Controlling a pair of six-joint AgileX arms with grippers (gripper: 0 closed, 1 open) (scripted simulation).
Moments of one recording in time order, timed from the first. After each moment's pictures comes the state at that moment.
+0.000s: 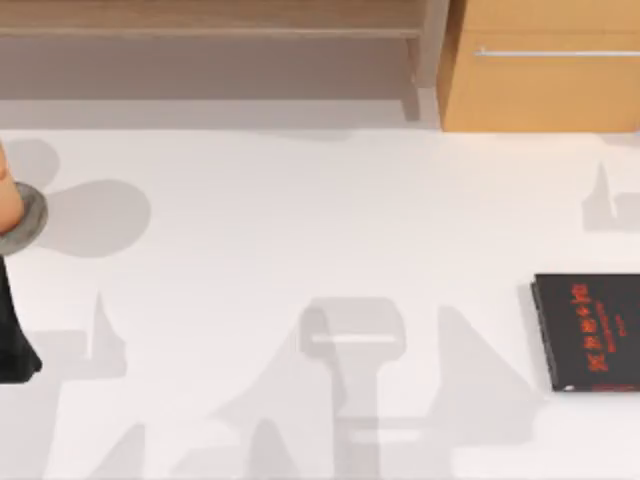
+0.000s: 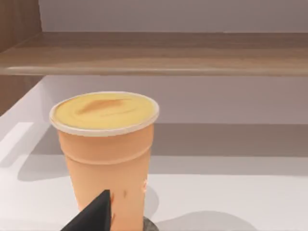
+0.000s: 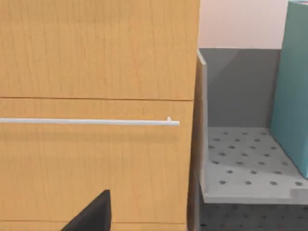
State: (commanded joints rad) left arm 0.00 0.00 0.00 0.00 0.00 0.00; right arm -0.20 0.91 0.64 0.28 -0.18 -0.01
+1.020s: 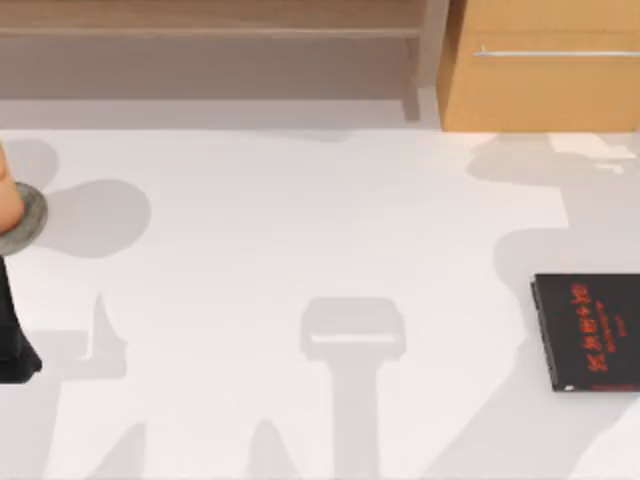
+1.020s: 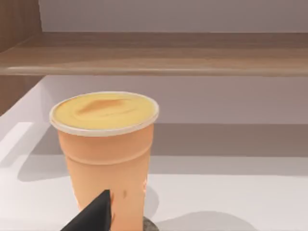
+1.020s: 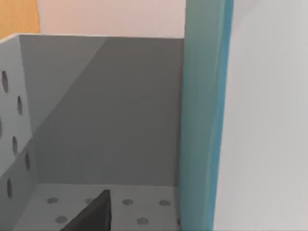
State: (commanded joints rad) left arm 0.00 0.00 0.00 0.00 0.00 0.00; right arm -0.43 2.00 1.40 0.60 -0.40 -0.01
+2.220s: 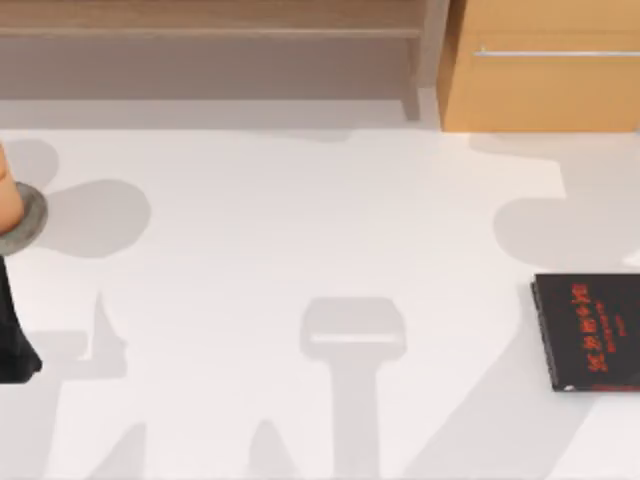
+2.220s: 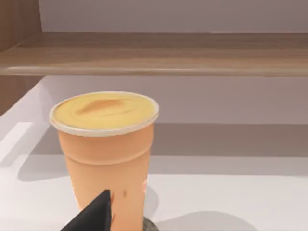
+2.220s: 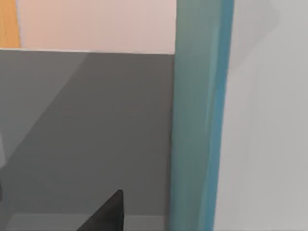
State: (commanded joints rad) left arm 0.00 0.00 0.00 0.00 0.00 0.00; right arm -0.41 2.10 1.55 0.55 -0.38 -0.01
